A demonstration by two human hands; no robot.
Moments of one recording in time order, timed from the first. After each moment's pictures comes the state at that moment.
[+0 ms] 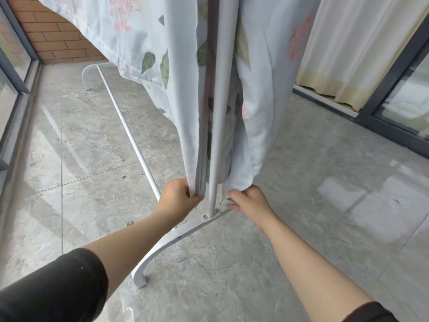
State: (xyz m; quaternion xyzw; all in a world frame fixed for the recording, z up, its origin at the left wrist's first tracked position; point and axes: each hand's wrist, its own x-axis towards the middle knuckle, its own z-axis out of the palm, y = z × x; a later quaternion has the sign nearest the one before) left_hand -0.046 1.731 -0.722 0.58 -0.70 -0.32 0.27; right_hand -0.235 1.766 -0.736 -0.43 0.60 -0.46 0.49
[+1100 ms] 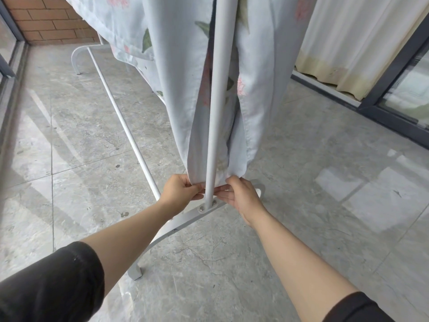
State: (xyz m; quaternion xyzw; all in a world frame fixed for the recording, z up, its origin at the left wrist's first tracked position) left_hand -0.057 1.716 -0.752 0.54 -0.54 -0.55 0.33; right_hand -0.219 1.755 -0.749 -0.35 0.57 -0.48 0.56
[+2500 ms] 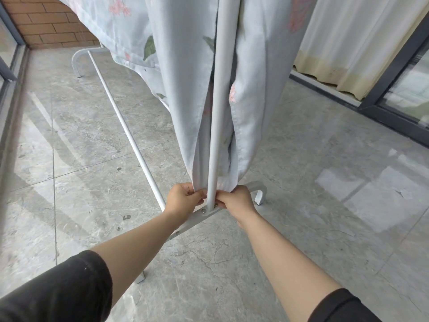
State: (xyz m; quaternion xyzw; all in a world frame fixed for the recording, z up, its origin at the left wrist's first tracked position) left_hand -0.061 1.717 -0.782 0.54 -0.53 -0.54 0.36; right_hand -0.206 1.747 -0.769 -0.38 0.68 -0.42 0.47
